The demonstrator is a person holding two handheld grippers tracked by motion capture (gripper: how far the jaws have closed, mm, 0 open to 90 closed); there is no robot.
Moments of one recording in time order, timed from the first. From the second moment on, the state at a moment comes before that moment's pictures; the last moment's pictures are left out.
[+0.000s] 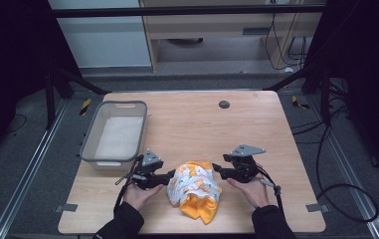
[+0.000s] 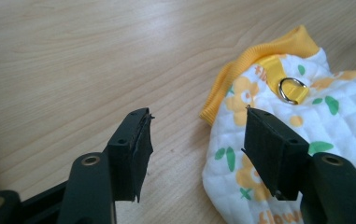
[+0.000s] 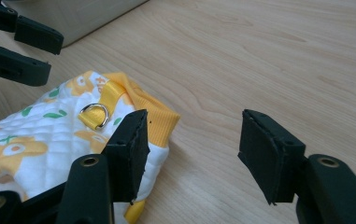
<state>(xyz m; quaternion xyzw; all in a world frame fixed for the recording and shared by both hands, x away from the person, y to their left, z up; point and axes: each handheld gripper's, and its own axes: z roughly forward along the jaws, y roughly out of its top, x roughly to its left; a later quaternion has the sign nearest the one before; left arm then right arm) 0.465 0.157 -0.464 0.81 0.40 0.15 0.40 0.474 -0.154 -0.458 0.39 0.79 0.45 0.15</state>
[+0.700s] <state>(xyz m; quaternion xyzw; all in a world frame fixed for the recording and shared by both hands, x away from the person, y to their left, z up) 0.467 0.151 -0.478 0.83 0.39 0.13 0.37 0.480 -0.133 -0.478 0.36 0.82 0.42 0.11</state>
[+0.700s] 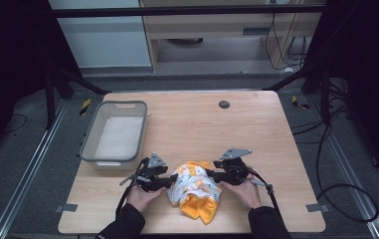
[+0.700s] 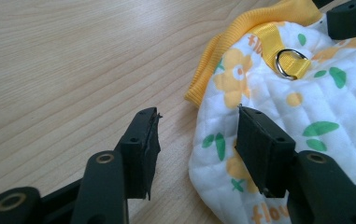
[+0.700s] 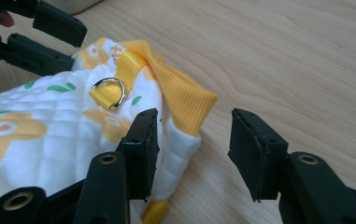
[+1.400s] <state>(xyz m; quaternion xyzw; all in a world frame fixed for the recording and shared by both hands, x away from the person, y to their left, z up) 0.467 0.145 -0.484 0.84 0.39 0.09 0.37 0.481 -0.128 -0.485 0.36 0.83 0.41 0.08</state>
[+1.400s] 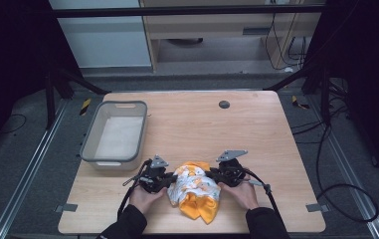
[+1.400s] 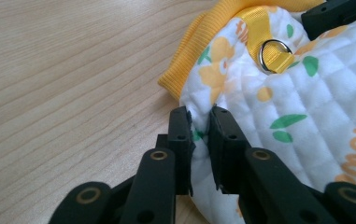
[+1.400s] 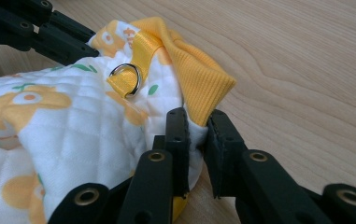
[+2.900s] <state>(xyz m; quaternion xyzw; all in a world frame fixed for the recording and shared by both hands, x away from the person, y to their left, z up) 0.458 0.142 -0.398 0.79 0.36 0.19 0.46 0.472 -0.148 -0.415 0.37 0.75 0.51 0.18</state>
